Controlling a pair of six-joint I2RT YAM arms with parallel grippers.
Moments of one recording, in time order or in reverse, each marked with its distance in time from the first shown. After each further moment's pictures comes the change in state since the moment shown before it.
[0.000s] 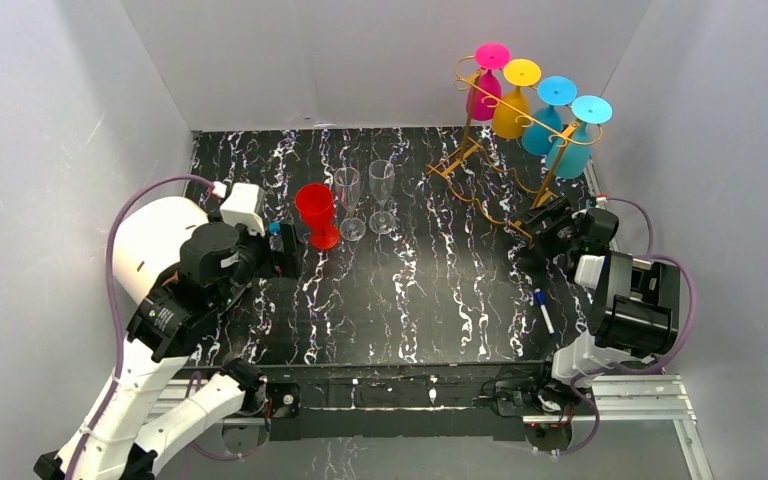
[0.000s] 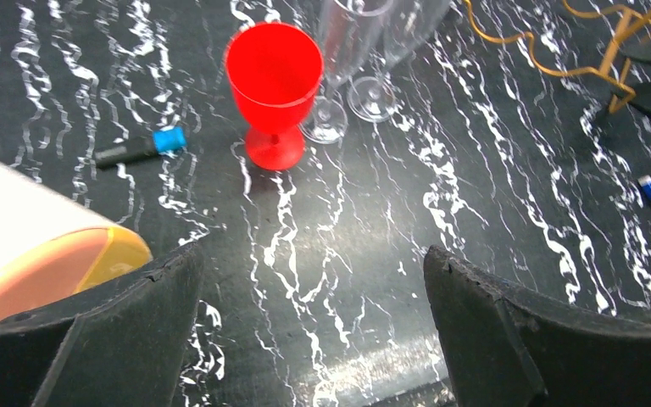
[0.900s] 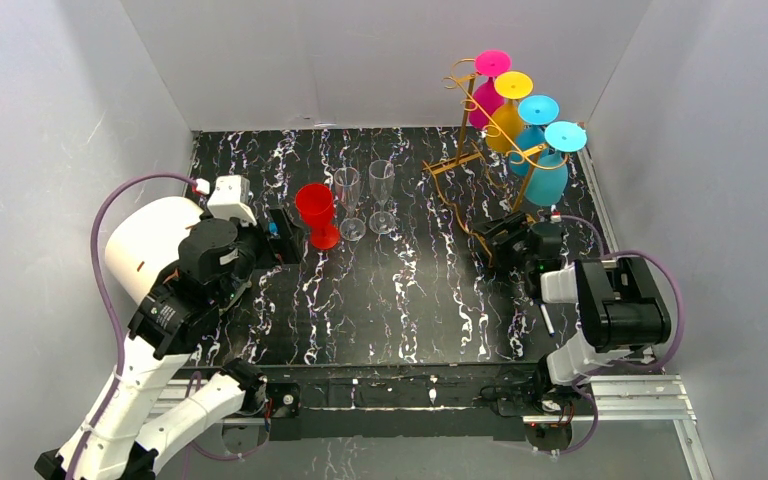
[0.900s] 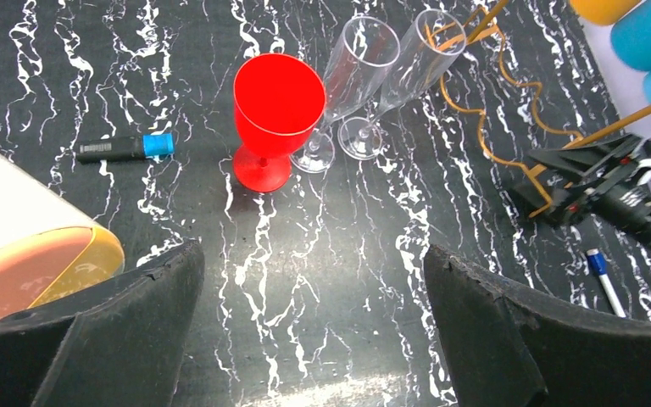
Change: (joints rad) left arm 0.000 0.012 0.018 0.049 -0.098 -0.145; right arm 0.302 -0.006 -0.151 0.164 0.173 0.323
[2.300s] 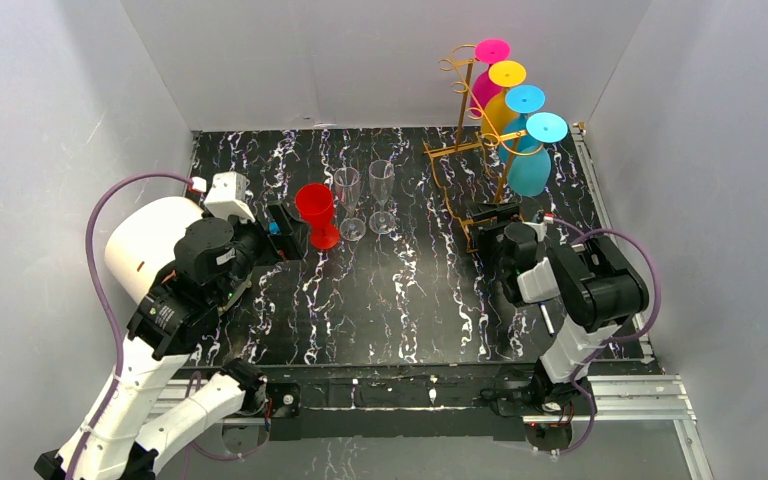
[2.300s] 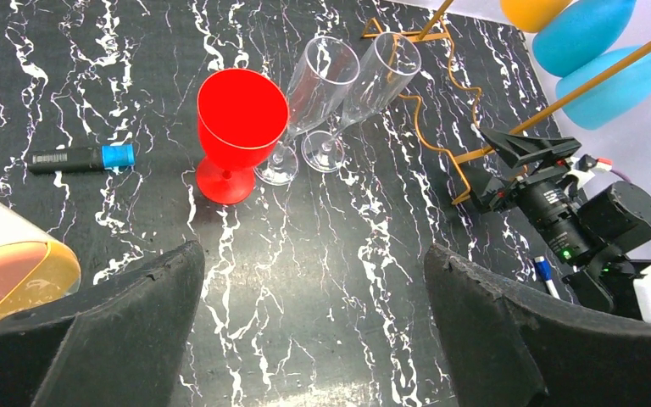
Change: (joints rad) left arm 0.000 0.002 0.005 0.056 0.046 -0.063; right arm 0.240 0.190 0.034 0.391 0.434 0.240
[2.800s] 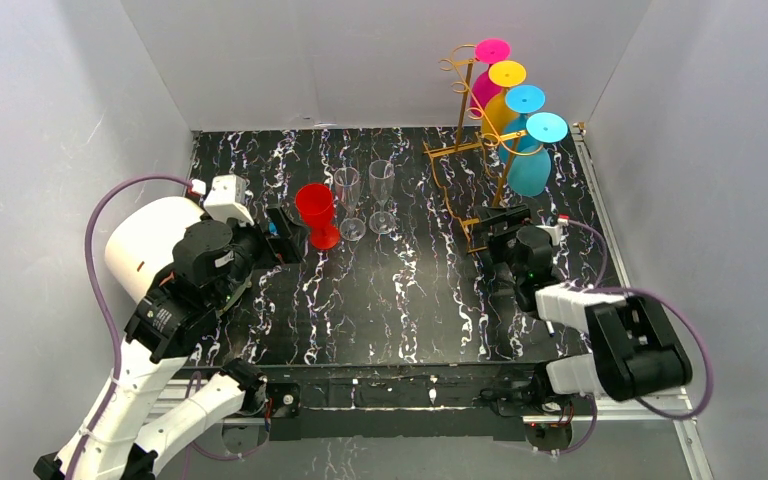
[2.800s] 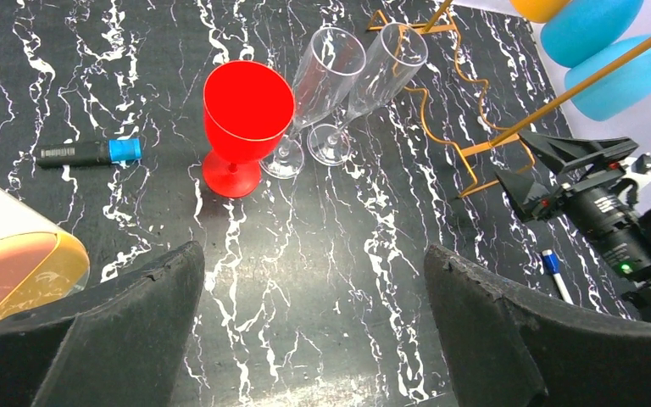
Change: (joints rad) left arm 0.000 -0.013 0.000 -0.027 0.001 0.009; right arm 0.000 -0.367 -0.087 -0.301 0.037 -0.068
